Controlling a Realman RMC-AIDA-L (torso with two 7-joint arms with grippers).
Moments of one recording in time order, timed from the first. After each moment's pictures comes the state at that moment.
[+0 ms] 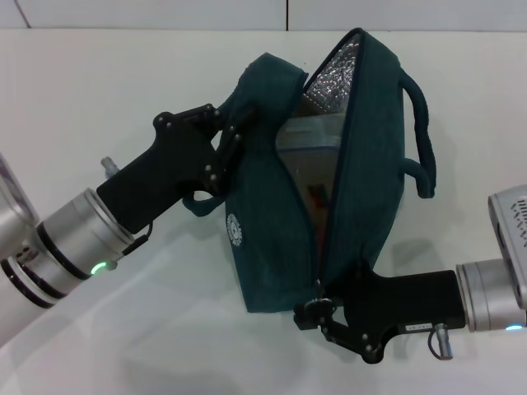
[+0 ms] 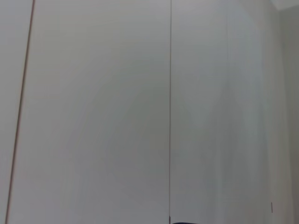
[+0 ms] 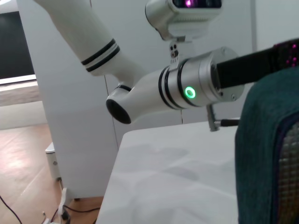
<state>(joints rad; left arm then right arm) -0.53 -2.11 1.07 -0.01 1.01 1.64 -0.50 0.54 2.02 -1.75 -0.44 -1.20 -1.37 0.95</state>
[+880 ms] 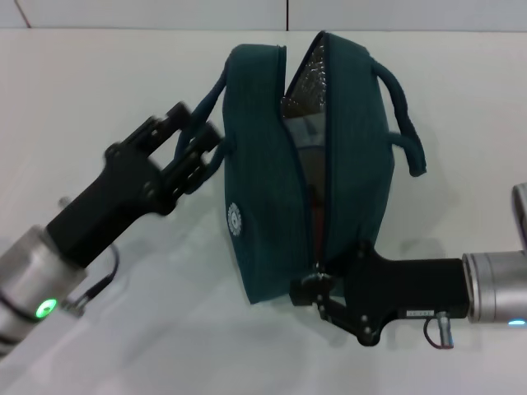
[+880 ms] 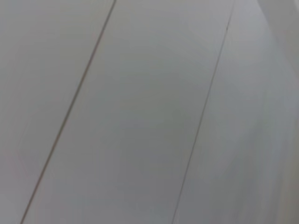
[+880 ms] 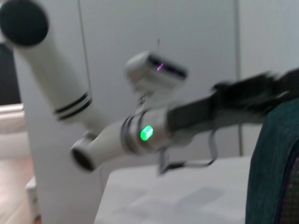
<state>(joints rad) -0.40 -2.09 1.08 0.01 0.97 1.75 -0.76 0.49 2.03 -1.73 -0.47 -1.11 -1.41 0.90</state>
